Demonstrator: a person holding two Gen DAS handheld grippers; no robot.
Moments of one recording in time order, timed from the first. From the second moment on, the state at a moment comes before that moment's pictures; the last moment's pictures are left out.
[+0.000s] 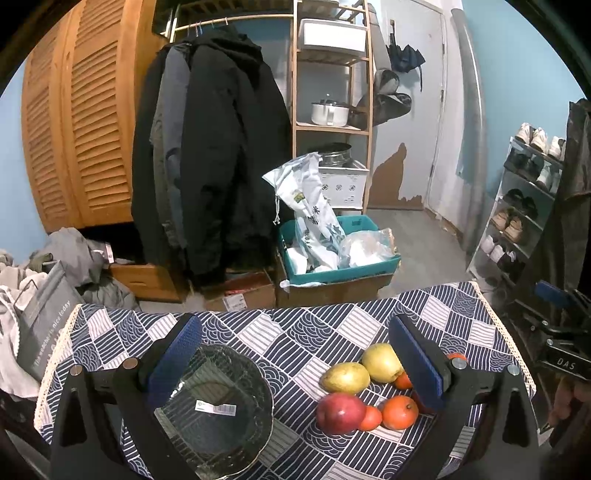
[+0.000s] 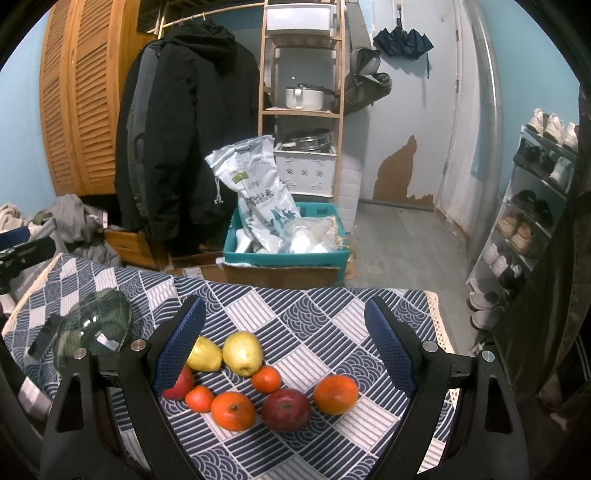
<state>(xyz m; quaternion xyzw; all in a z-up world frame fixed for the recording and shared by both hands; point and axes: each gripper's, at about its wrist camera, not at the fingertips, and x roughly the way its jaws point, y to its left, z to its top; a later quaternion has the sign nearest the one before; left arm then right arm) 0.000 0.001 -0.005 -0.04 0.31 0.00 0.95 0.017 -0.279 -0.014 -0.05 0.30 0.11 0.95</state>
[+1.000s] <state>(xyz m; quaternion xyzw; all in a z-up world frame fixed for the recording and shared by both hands) 0.061 -0.052 -0.101 -0.06 0.46 -0.04 0.89 0.057 -0.320 -0.068 -0.06 0.40 0.05 0.91</state>
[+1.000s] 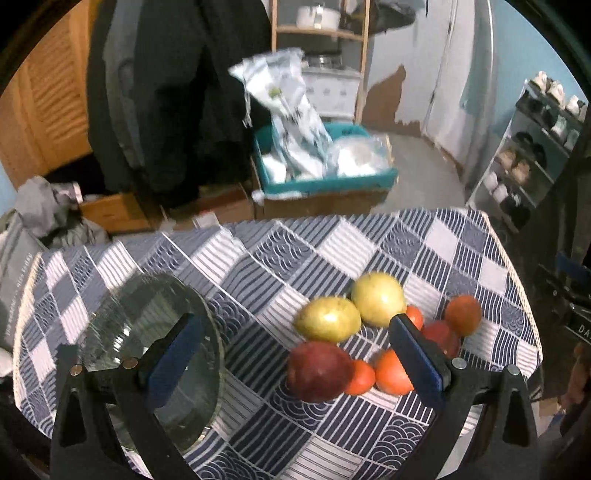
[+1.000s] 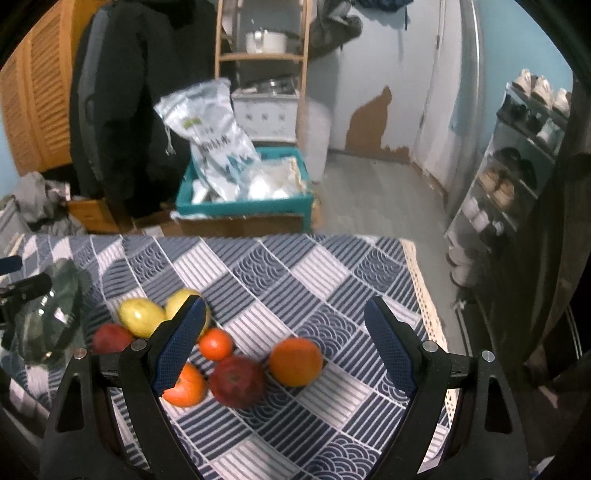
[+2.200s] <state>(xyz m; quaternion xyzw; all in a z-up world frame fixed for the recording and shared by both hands) 0.100 -0.082 -0.231 -0.05 0.60 -0.07 0.79 0.125 -0.357 -0.222 0.03 0.58 0.03 0.81</state>
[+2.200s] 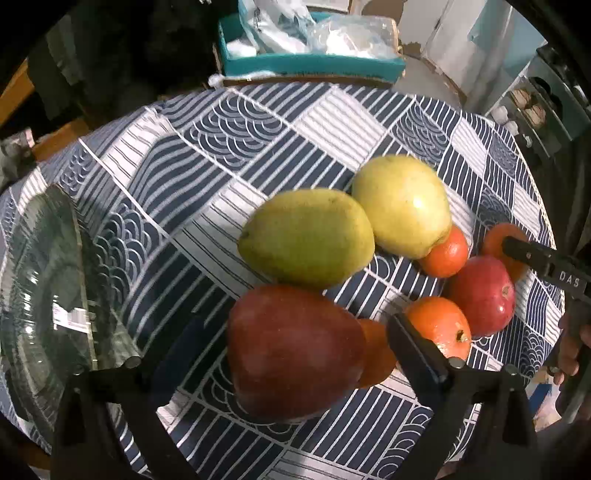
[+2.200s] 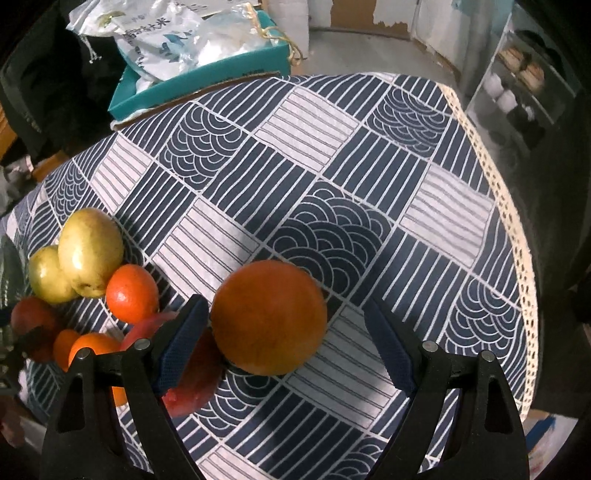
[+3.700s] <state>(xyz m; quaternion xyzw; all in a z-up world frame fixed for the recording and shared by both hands) 0.086 -0.063 -0.220 -0.05 0.56 -0.07 0.82 0.101 -0.316 -0.185 -0.01 0.52 0.05 0.85</state>
